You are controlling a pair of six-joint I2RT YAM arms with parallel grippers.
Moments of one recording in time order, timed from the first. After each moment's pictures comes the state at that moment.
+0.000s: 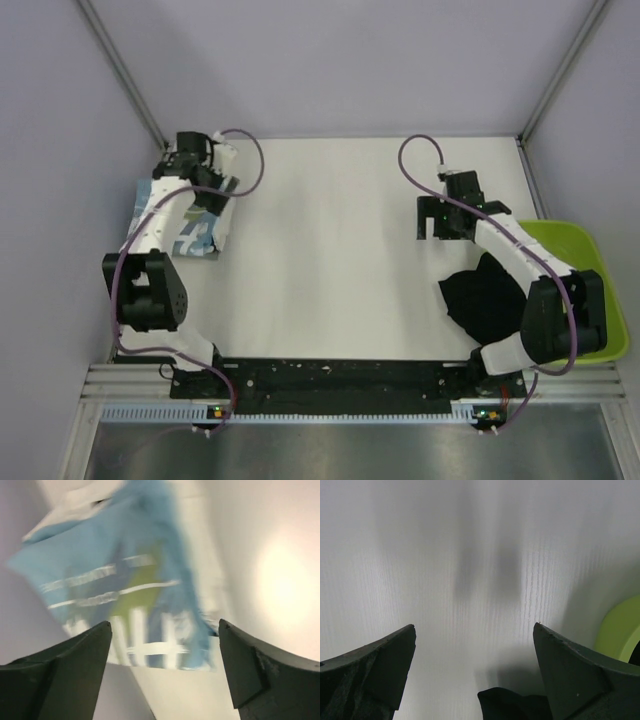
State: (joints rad) left arm 0.06 1.69 1.53 -0.77 -0.14 0.53; right arm 0.21 1.46 1.03 -0.52 0.05 0.17
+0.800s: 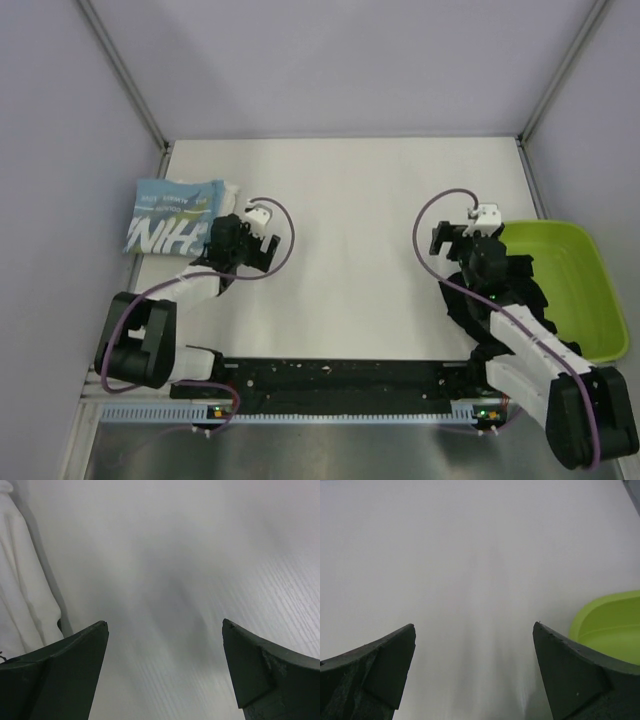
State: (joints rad) left arm -0.21 1.34 0.58 0.14 0.12 0.27; right arm 0.21 0.91 0.37 0.31 0.15 0.12
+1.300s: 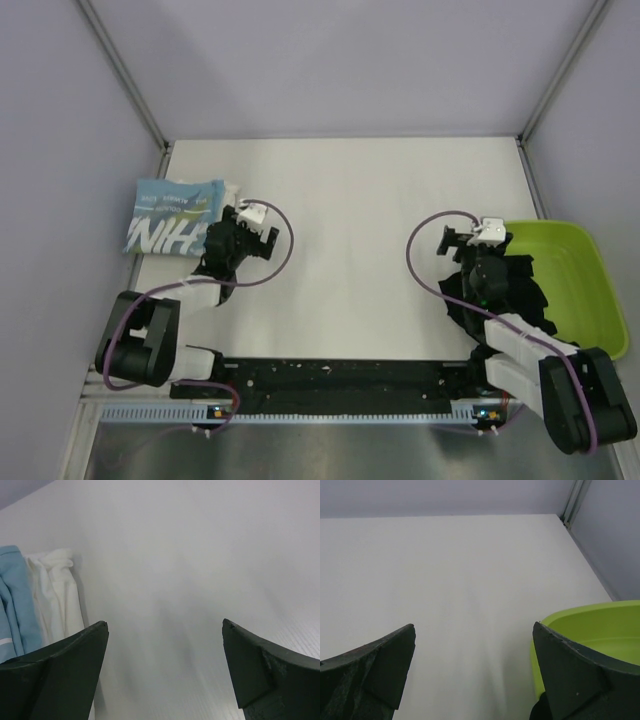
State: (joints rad) left arm -0.20 1.35 0.44 0.61 0.13 0.26; right arm 0.21 1.00 0.13 0.87 0.32 -0.02
